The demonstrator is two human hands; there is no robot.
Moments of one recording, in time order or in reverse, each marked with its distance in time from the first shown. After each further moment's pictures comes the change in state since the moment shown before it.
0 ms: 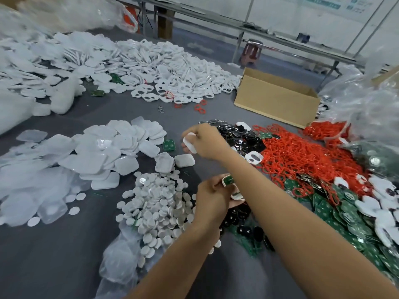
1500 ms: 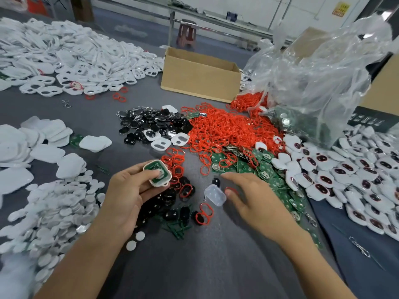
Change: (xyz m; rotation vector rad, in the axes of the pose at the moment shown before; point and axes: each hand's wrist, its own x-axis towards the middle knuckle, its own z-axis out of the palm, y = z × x) left_hand 0.004 0.006 0.000 -0.074 -0.070 -0.077; right_hand -0.252 0.117 -0.066 -0.427 0.314 0.147
